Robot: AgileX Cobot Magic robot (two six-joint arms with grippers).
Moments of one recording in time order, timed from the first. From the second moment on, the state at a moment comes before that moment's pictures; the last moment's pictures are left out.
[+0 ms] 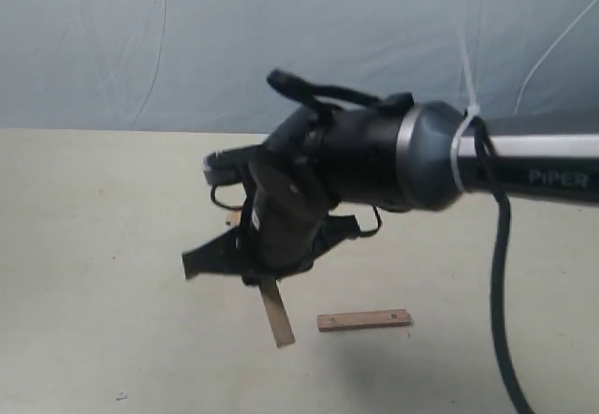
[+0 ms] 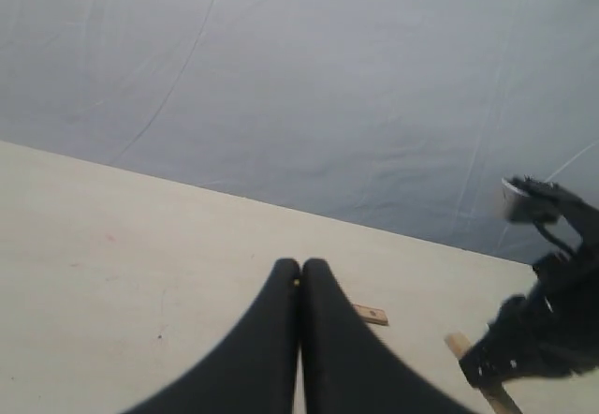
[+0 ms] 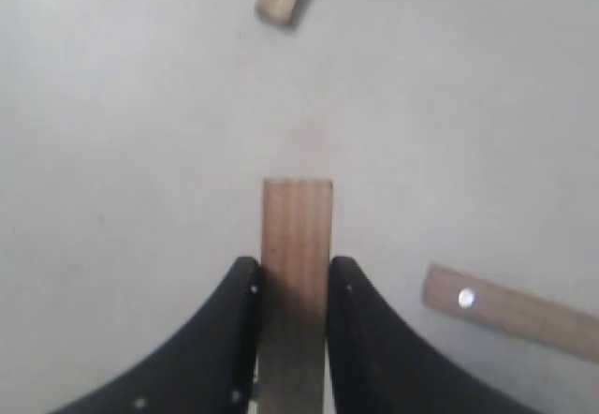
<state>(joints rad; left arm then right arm) -0.24 0.00 0.00 -0.38 0.06 0.03 0.91 1.96 -1.46 -0.19 0.78 0.63</state>
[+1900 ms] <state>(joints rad) -0.24 0.00 0.00 -0.39 0.07 0.02 0.60 2.29 -2.08 -0.13 1.14 0.40</state>
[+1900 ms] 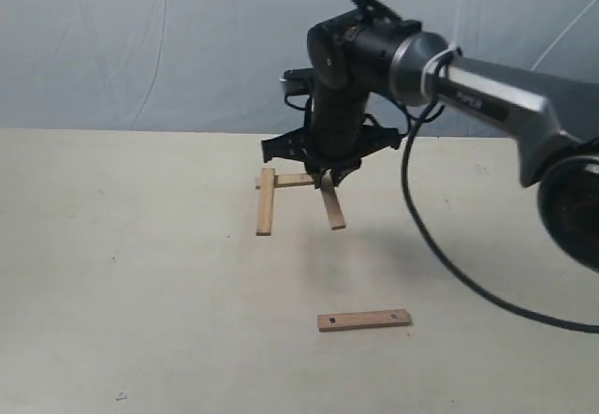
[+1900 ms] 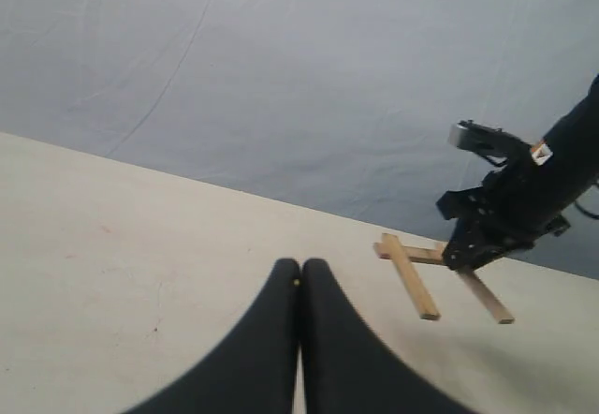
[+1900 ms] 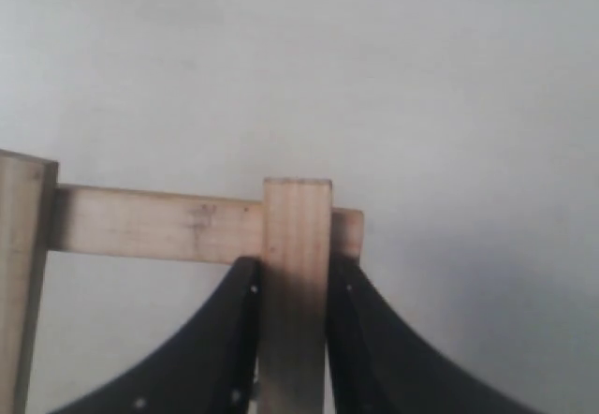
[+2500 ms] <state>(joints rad) -0.24 0.00 0.00 -0.39 0.07 0.02 0.53 2.01 -1.35 -0.12 0.77 0.40</state>
